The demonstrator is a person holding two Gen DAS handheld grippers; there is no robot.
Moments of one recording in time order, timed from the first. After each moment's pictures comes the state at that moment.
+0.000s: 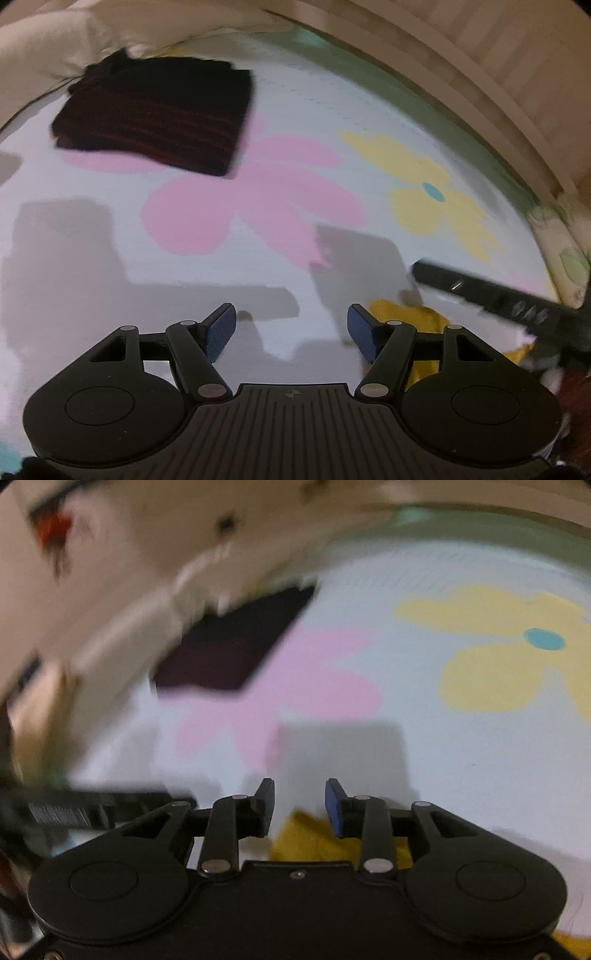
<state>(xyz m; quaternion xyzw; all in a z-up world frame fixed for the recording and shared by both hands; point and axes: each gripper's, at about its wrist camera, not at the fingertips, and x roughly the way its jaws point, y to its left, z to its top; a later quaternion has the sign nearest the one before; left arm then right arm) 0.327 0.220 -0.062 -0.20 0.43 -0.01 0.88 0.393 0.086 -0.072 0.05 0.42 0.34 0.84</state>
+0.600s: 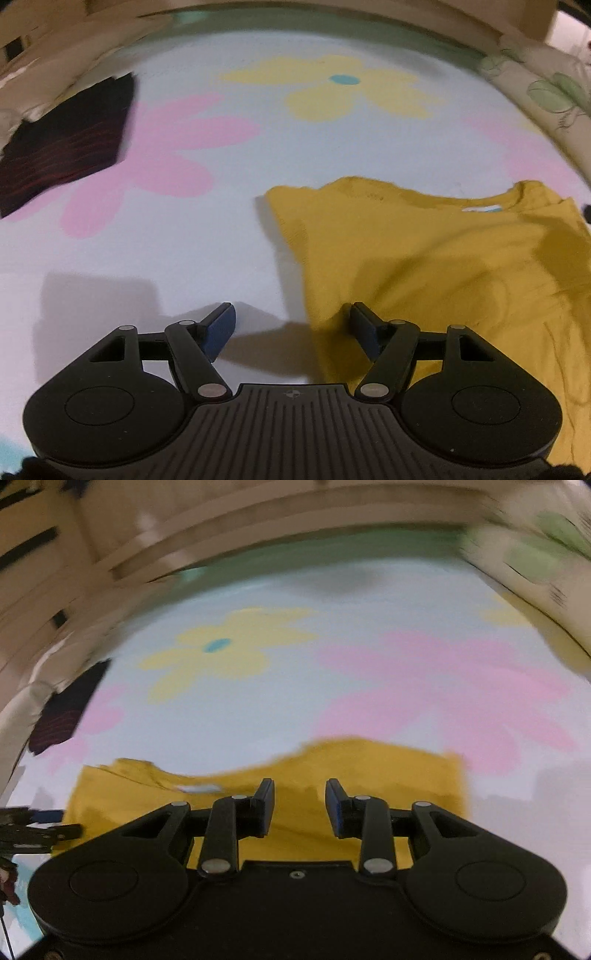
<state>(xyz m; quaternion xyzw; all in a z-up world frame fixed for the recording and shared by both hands) 0.297 0.120 -0.077 0.01 0.49 -0.08 0.87 0.284 -0.179 -0.026 0.10 0.42 0.06 0.90</state>
